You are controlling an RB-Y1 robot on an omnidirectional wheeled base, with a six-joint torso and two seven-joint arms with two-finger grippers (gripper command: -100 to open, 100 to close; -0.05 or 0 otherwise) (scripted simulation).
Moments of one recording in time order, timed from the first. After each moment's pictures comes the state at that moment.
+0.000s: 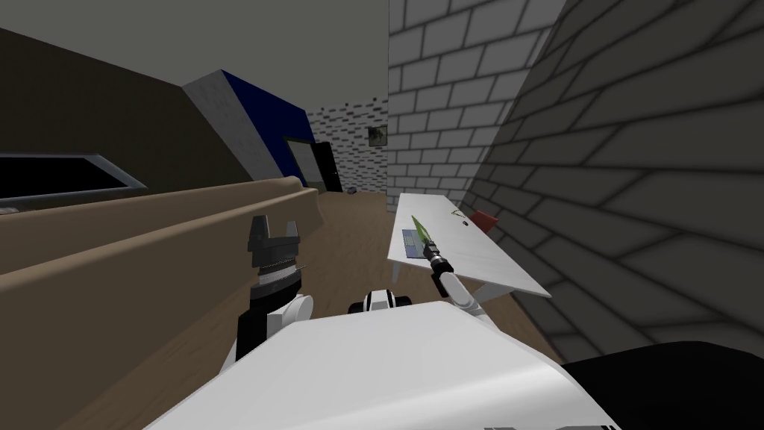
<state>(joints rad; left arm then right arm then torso) 0.50 0.01 0.02 -2.35 0.10 -0.50 -0.11 0.27 -0.35 0.03 -1.68 1.92 0.05 0.83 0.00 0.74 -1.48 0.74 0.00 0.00</state>
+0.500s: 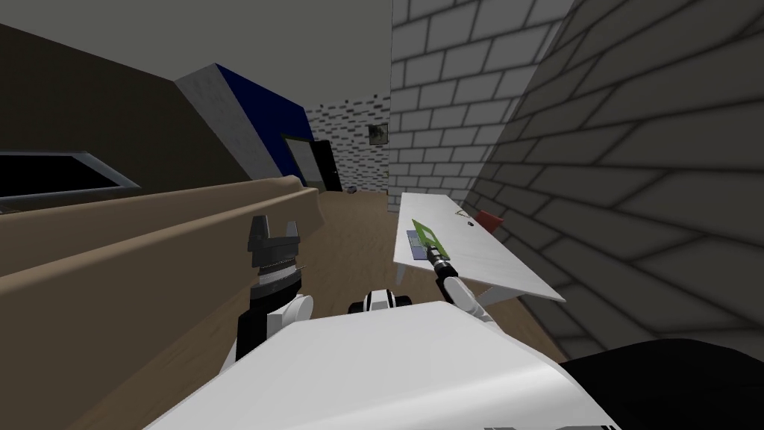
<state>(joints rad) 0.50 0.01 0.02 -2.35 0.10 -0.50 -0.11 0.32 -0.37 0.02 -1.67 2.01 0.04 0.89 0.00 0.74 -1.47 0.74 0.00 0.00</state>
